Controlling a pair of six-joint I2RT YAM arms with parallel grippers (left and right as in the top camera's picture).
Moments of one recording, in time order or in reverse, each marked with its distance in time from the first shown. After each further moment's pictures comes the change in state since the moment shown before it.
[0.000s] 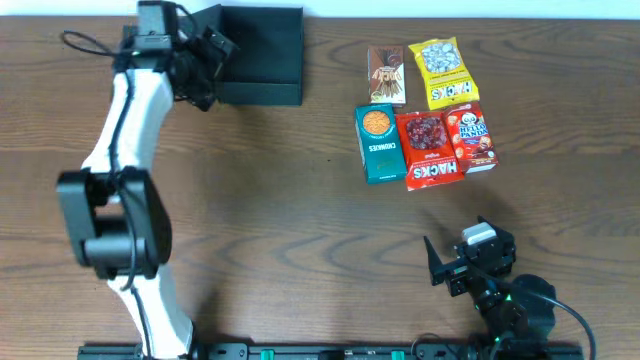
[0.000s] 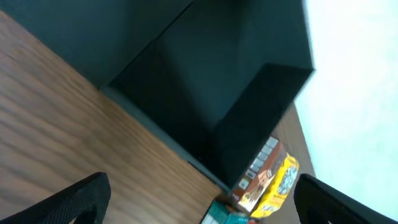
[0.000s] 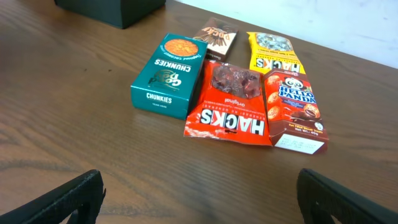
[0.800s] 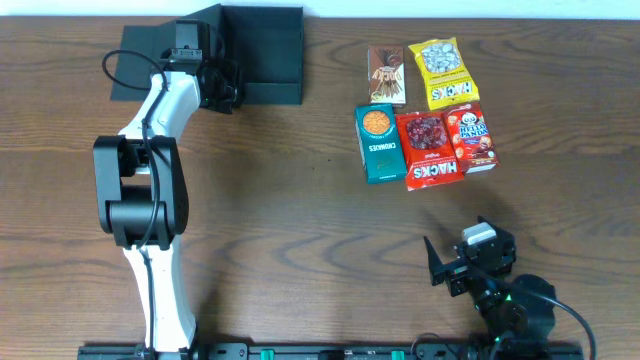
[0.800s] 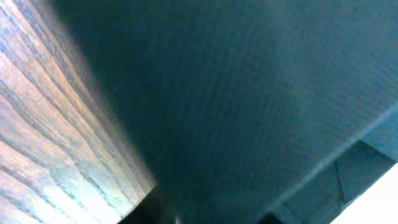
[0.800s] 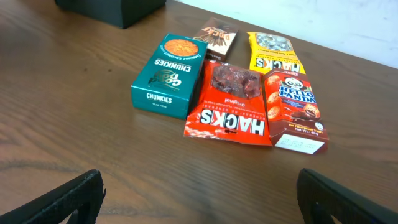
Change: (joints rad) left arm -0.041 0.196 0.017 0.097 -0.058 -0.368; right arm 0.000 0.000 0.000 0.000 0.000 0.000
